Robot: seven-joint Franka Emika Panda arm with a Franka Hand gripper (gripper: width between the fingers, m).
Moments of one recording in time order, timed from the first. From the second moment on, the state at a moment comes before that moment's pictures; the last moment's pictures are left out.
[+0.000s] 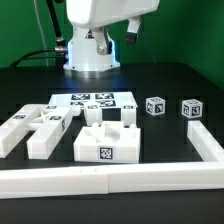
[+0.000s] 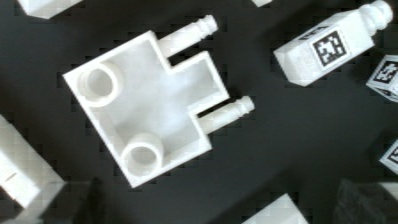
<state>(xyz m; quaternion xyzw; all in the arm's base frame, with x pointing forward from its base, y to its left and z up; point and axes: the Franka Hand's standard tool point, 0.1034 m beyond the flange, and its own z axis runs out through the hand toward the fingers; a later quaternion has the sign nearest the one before) 0.560 0.013 0.161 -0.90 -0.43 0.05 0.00</state>
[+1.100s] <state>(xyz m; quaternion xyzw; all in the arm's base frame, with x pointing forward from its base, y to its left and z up) 0.574 0.016 0.141 -0.95 -0.31 0.05 0.01</state>
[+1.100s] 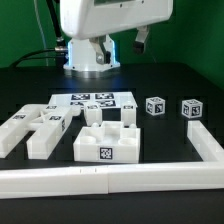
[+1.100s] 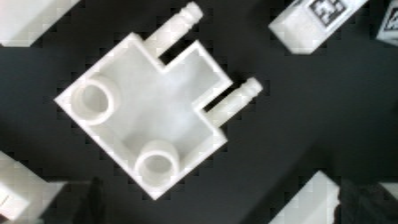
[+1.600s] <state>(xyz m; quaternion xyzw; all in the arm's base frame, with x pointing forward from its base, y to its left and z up) 0.581 0.020 0.135 -0.98 -0.18 0.04 0.01</state>
